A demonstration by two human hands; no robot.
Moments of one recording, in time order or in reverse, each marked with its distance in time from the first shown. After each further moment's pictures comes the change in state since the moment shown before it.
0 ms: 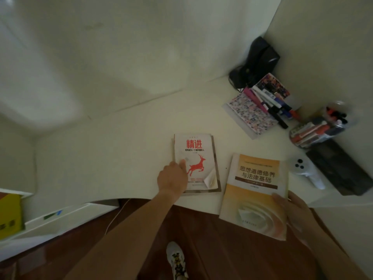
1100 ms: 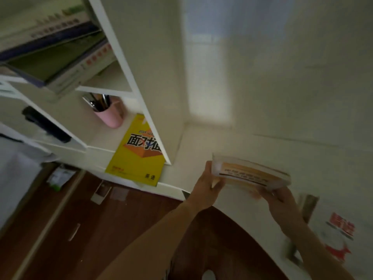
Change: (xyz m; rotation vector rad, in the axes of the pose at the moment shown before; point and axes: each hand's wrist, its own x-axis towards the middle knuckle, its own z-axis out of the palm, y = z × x) left_hand -0.026 -0.213 -0.135 -0.694 0.369 0.044; right_hand -0.003 -0.084 0.377 -0.385 -0.639 -0.508
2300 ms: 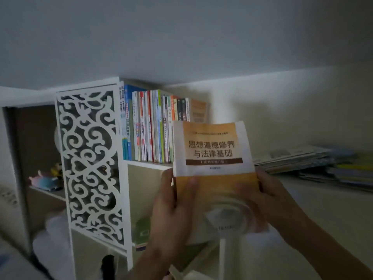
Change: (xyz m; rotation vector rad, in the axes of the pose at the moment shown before) left_hand -0.227 0.372 -0.373 -0.302 0.834 0.683; right_hand -0.180 -0.548 0.093 -0.015 -0.245 -0.819
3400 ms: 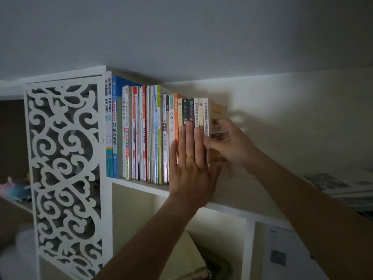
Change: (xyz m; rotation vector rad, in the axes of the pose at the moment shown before) left_hand 0.219 -0.128 0.058 1.226 0.163 0.626; right_hand 0.264 -0.002 0.059 -0.254 0.001 -0.216
